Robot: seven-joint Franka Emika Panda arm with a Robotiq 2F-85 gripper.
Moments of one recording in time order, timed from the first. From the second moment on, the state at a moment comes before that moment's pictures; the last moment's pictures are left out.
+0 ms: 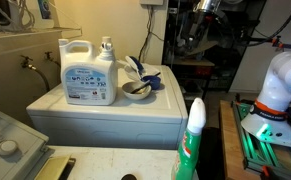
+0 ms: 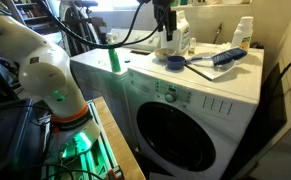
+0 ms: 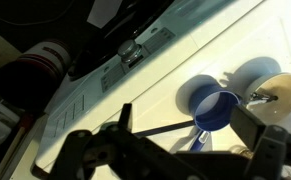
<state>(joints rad) -0.07 -0.61 -0.15 -2.44 0.11 1.99 0.01</state>
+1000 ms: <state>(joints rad) -0.08 -0.30 0.08 -2.25 -0.05 2.25 0.28</state>
